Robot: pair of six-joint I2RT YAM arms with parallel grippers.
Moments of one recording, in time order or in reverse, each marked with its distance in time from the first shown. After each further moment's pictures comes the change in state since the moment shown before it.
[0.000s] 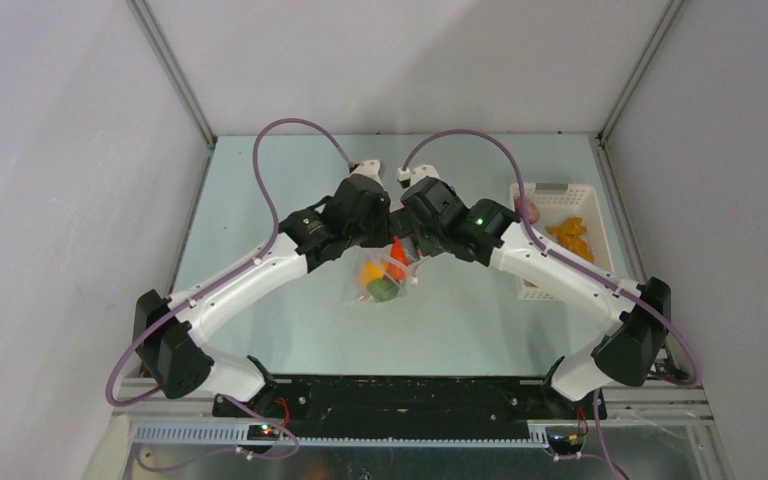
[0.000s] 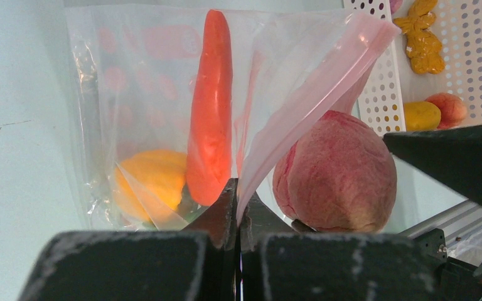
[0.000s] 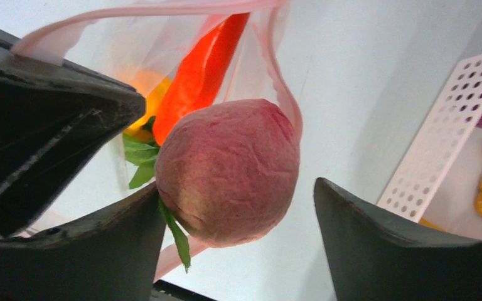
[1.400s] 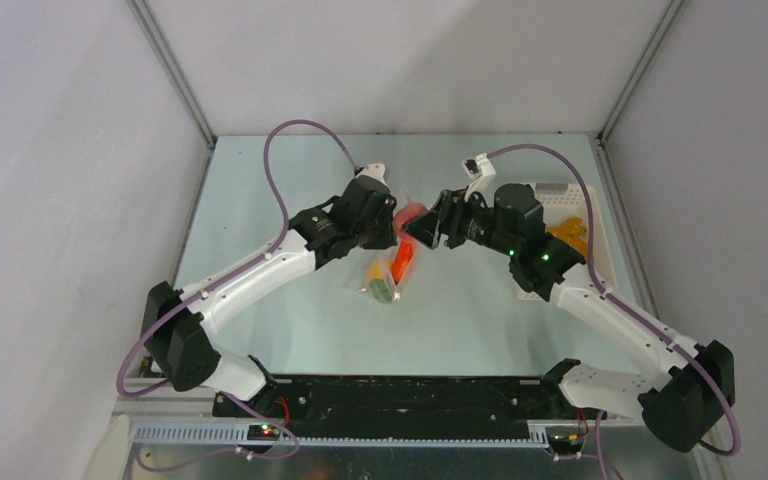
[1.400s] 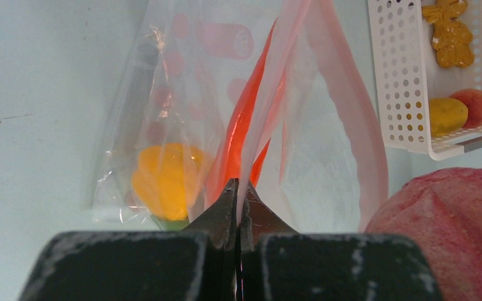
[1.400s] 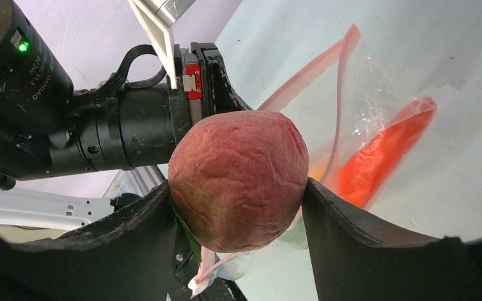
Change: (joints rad) left arm 0.005 0.047 0.000 -0.006 0.000 0.000; right arm -0.275 -0.384 -0.528 0.821 -0.674 0.273
